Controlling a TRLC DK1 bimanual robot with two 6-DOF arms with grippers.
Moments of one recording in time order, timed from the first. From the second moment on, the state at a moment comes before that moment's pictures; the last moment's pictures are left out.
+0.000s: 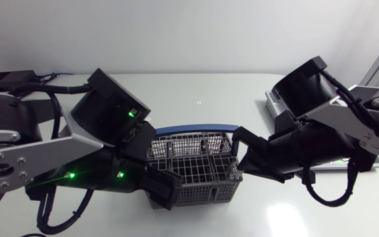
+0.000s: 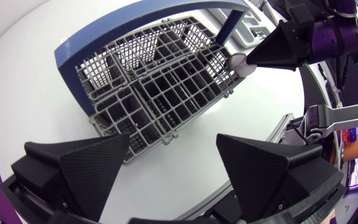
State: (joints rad) left arm -0.88 1.27 0.93 -0.68 0.03 -0.40; right arm 0.57 1.21 0.87 -0.74 -0.15 0.96
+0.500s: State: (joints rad) left arm -0.88 1.27 0.93 -0.68 0.03 -0.40; right arm 0.58 1.21 0.86 -0.74 -0.15 0.96
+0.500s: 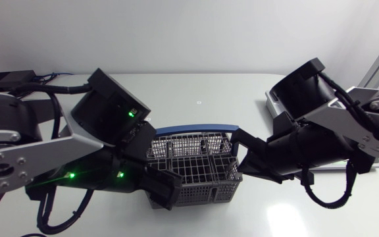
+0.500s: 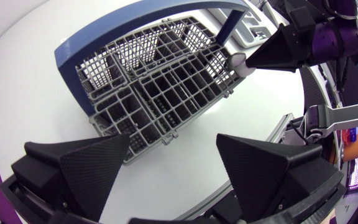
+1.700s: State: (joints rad) left arm -0.89 1.27 0.93 -0.68 0.03 -0.40; right arm 0.58 1.15 0.86 -0.74 -0.22 0.96
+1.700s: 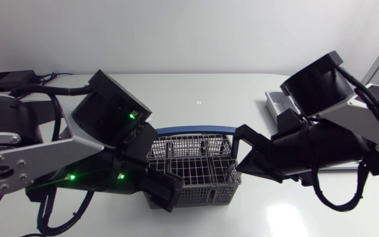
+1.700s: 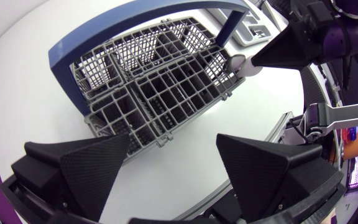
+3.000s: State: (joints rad) left arm -0.89 1.27 0.93 -0.68 0.03 -0.40; right arm 0.44 0.94 1.01 -0.90 -0.36 0.95
